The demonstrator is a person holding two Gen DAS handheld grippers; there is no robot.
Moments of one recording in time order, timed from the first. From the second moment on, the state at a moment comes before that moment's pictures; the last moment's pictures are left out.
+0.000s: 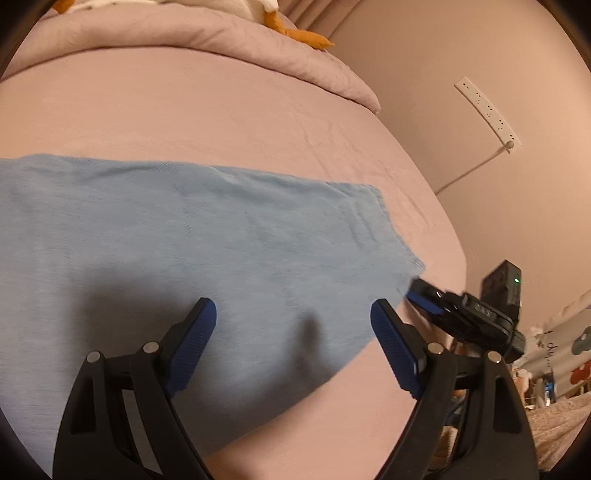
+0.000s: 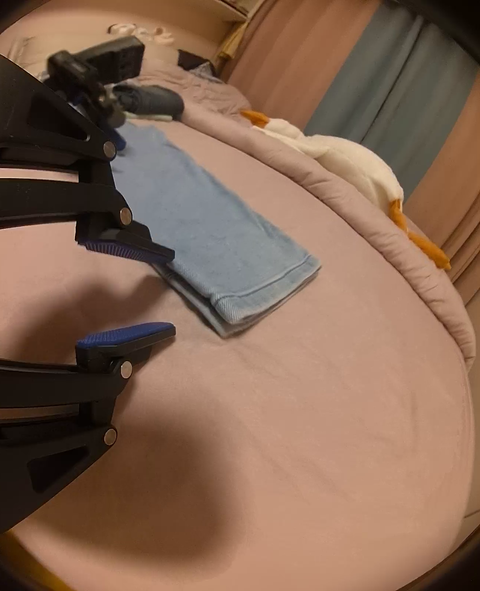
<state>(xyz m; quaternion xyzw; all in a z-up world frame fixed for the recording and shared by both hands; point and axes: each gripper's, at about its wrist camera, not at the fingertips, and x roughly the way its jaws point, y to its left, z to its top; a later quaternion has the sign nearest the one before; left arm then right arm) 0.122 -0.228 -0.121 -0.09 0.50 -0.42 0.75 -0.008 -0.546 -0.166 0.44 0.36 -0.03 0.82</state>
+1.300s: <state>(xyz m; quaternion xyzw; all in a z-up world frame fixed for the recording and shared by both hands) 0.153 -0.164 -0.134 -0.41 0.50 -0.43 0.62 0.061 -0.329 -0.066 0.07 0.30 0.07 0.95</state>
